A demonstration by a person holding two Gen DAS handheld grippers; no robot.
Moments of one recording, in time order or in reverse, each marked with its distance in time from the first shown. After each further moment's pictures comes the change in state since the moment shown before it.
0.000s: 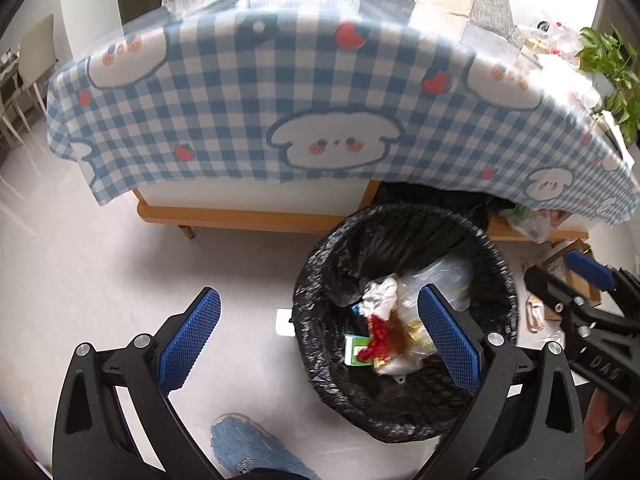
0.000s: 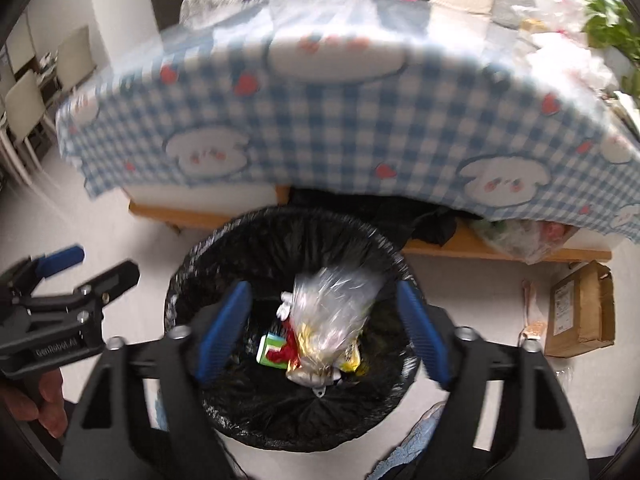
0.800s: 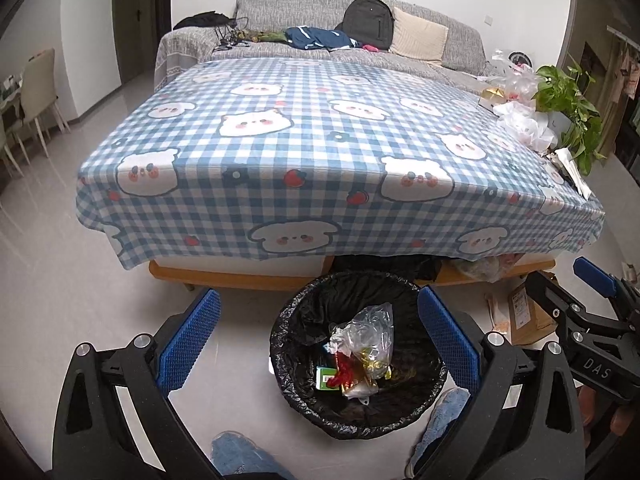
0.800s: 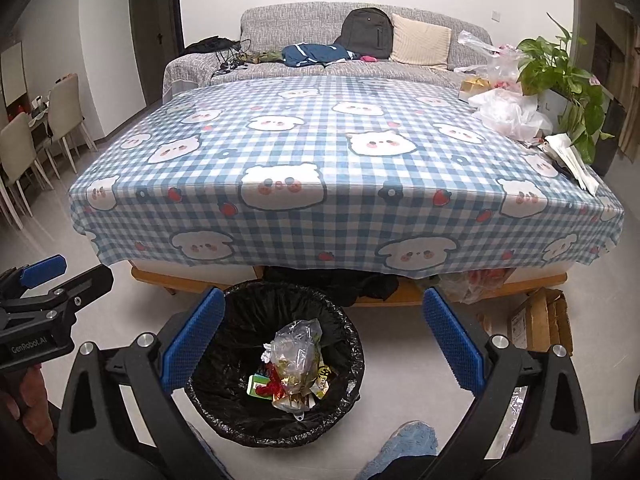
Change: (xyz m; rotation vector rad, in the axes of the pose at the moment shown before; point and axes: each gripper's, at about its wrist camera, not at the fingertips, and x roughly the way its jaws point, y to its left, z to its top) left arm -0.114 -0.038 0.038 0.035 -0.159 -0.031; right arm -0.118 -0.031 0.030 0.046 -0.185 -0.072
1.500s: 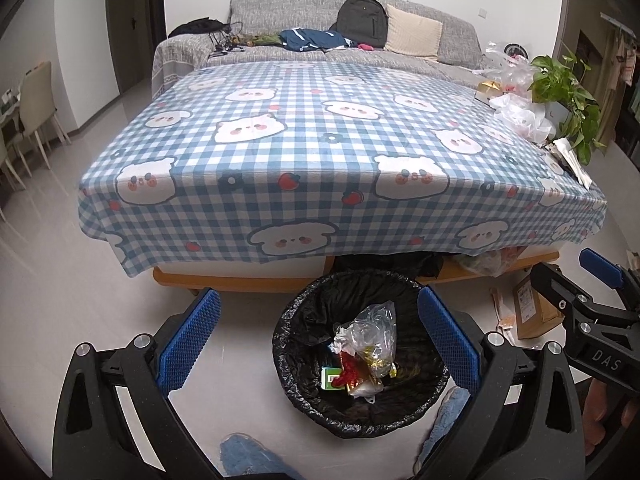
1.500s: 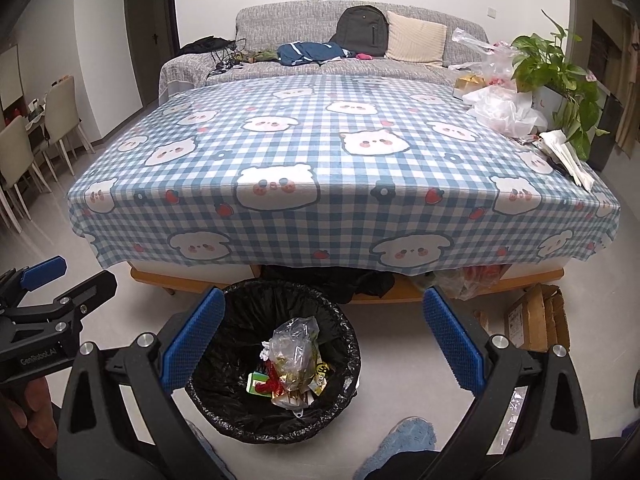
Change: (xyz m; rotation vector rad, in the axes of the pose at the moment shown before) left arm -0.004 -0.008 0.000 0.040 -0.005 0.015; right arm -0.005 -0.004 0.001 0.011 0.009 -0.012
